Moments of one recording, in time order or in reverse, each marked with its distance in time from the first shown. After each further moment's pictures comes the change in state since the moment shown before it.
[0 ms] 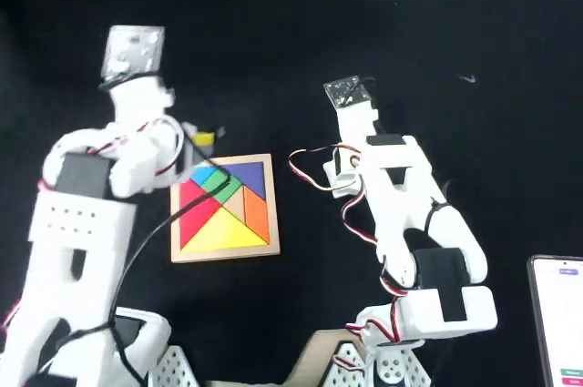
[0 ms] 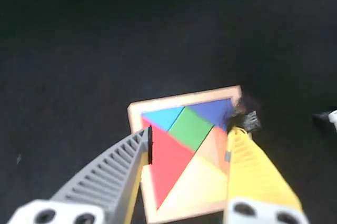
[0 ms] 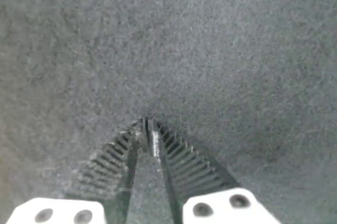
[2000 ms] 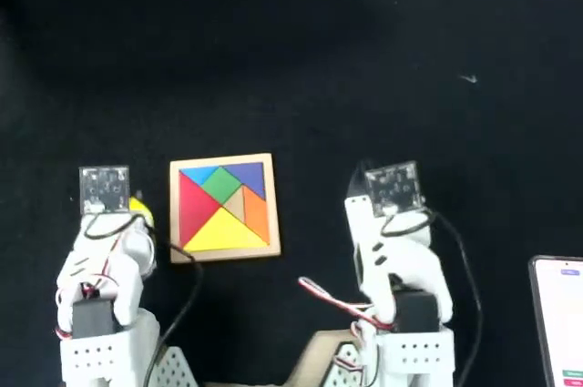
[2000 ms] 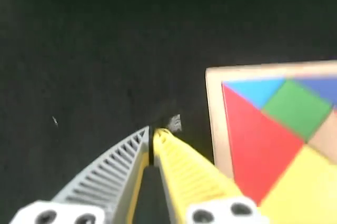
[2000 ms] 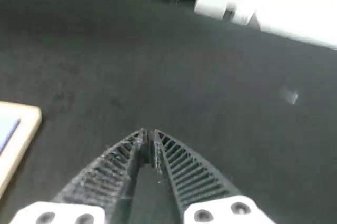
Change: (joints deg) left arm -15.0 -67.1 68.9 -17.1 -10.1; right arm 2.8 -104.4 56.0 -2.3 0.0
